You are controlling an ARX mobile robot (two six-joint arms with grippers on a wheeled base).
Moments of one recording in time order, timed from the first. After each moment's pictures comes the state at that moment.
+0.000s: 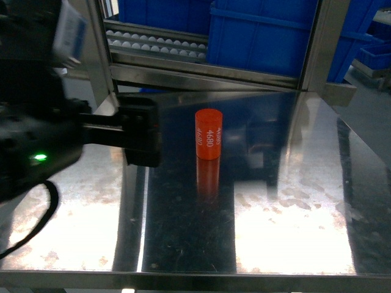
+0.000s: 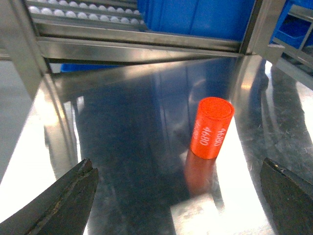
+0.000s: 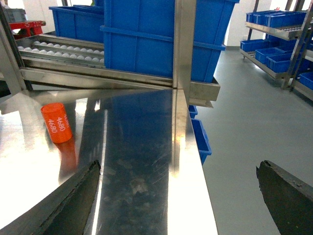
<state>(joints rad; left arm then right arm) -0.39 1.68 0.55 0.96 -0.12 -0.04 0.00 0.00 0.01 -0.01 0.00 0.00</state>
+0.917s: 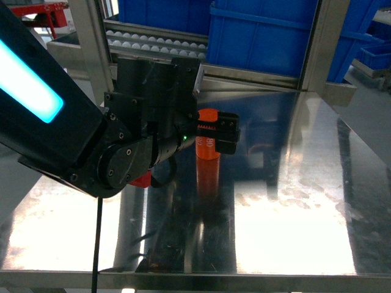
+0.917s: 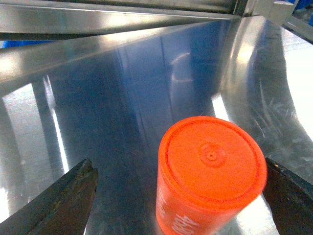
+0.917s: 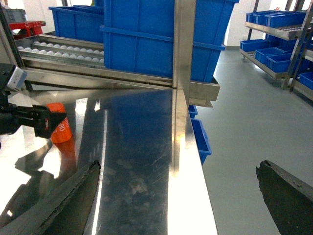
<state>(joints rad) -0.43 2.29 1.25 0.76 -0.07 -0.05 0.00 0.00 0.01 -0.01 0.00 0.00</state>
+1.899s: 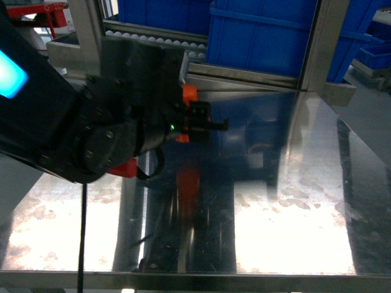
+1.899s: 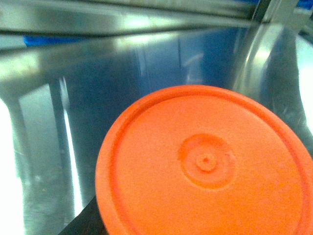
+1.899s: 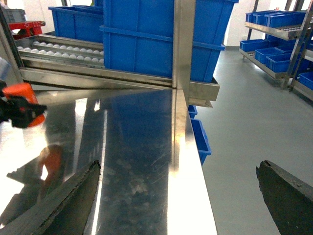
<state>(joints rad) -0.40 2.19 1.19 0.70 -0.11 -0.08 0.00 0.00 0.01 -0.01 0.00 0.00</state>
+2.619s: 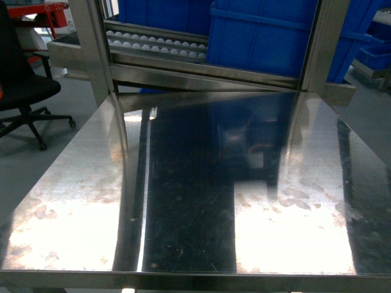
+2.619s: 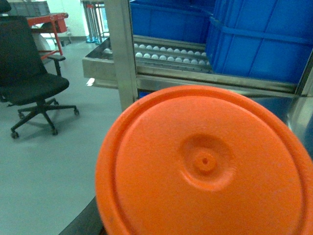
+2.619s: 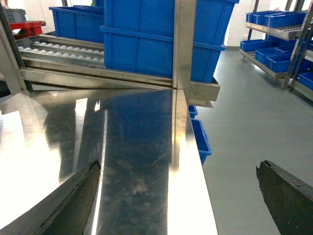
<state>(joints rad) -0.54 0.94 0.32 0.57 -0.57 0.00 0.00 0.00 0.01 -0.01 0.00 0.00</state>
